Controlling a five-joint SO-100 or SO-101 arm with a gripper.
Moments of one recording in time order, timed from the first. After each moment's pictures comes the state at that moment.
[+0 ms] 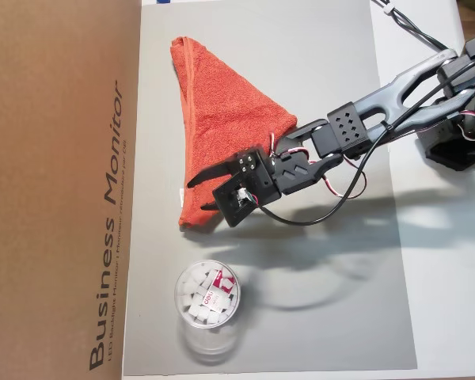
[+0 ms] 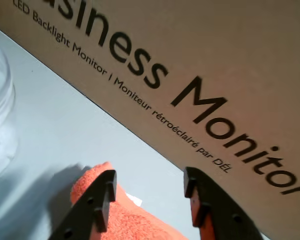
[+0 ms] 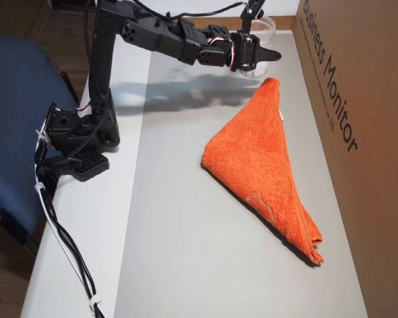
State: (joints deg) arm -16.6 72.5 95.5 -9.3 57.0
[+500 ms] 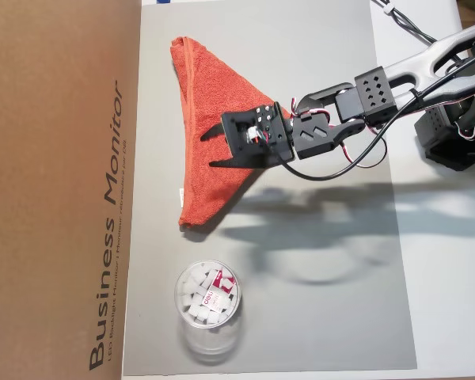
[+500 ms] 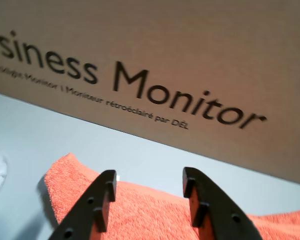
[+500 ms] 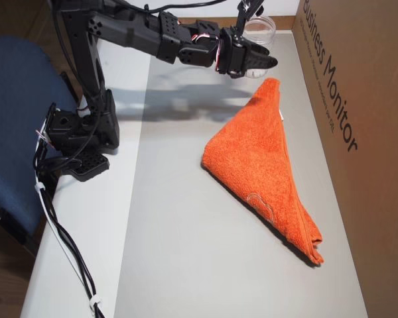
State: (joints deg) arm -8.9 90.9 111.4 -9.3 76.3
